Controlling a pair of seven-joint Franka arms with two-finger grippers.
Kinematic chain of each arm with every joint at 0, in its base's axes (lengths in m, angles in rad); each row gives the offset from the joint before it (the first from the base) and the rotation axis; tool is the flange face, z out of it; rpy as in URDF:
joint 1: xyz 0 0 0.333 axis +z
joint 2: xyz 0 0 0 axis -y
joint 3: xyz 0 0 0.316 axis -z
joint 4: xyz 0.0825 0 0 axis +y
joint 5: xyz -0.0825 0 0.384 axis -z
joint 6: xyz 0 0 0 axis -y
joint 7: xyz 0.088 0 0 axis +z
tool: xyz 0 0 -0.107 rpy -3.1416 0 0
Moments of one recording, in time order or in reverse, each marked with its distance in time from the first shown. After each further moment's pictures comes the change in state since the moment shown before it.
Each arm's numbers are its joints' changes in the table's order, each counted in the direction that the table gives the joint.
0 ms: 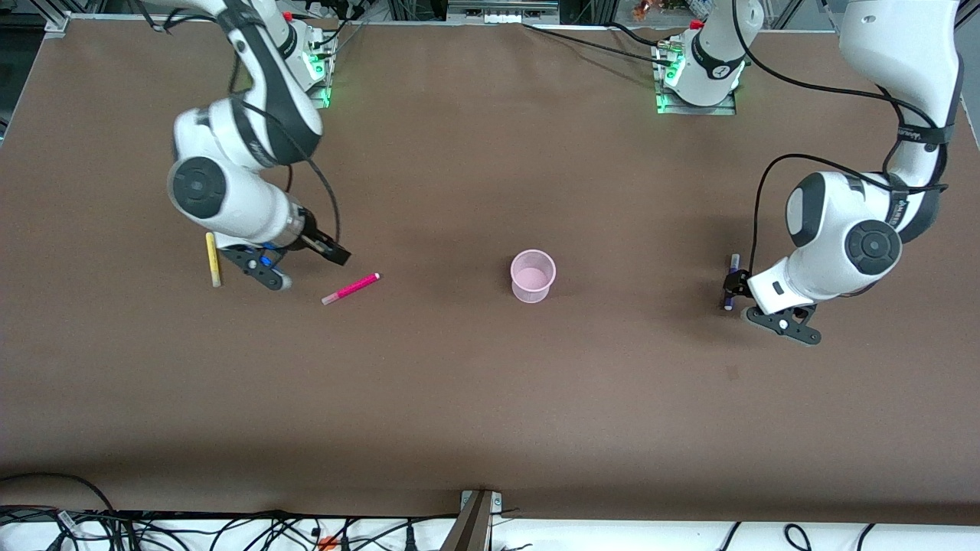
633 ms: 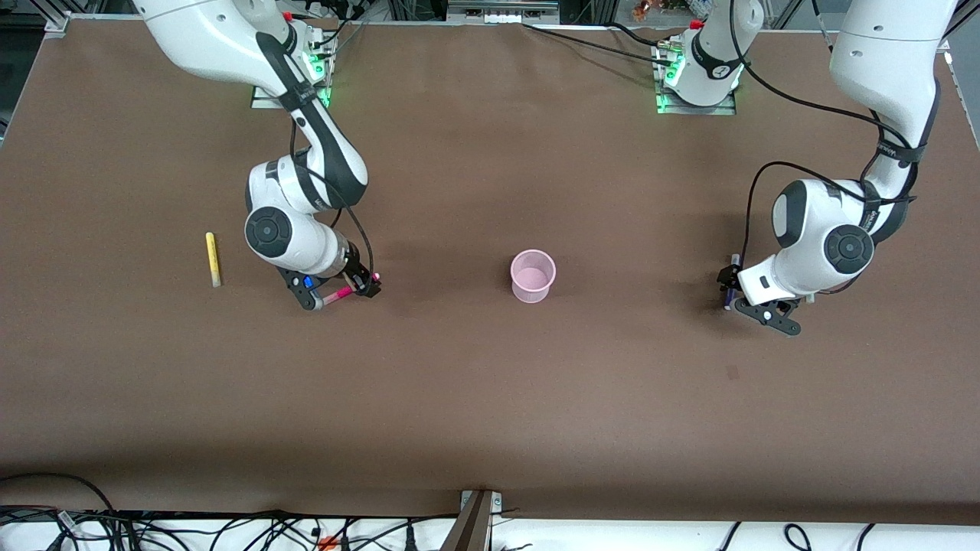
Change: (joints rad) left arm 0.031 -0.077 0.000 0.069 0.000 0.084 -0.045; right arm 0.029 -0.215 0.003 0.003 -0.103 0.251 -0.227
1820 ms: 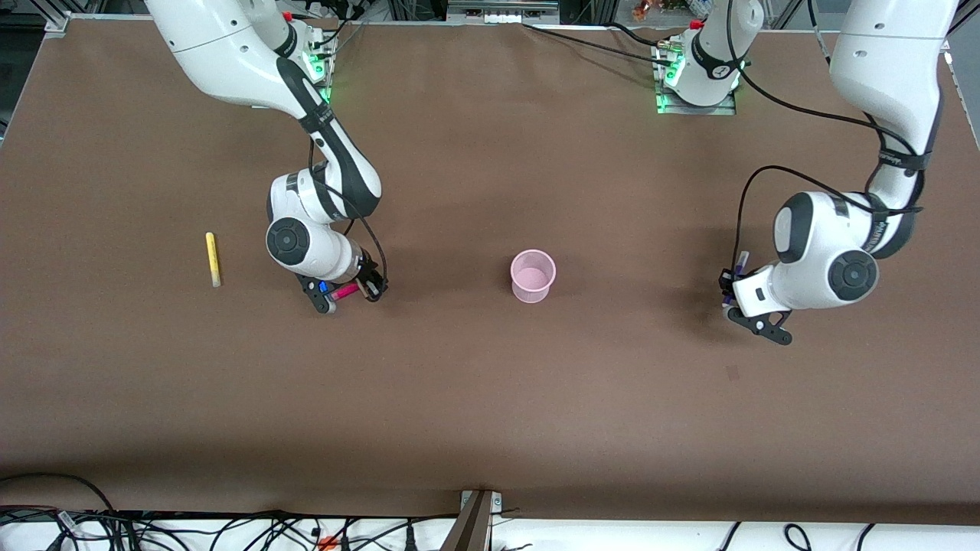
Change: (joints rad) left arm -0.010 -0.015 0.037 -0.235 0.060 -0.376 0.001; right arm 0.022 -0.070 0.003 0.000 -0.010 0.081 0.006
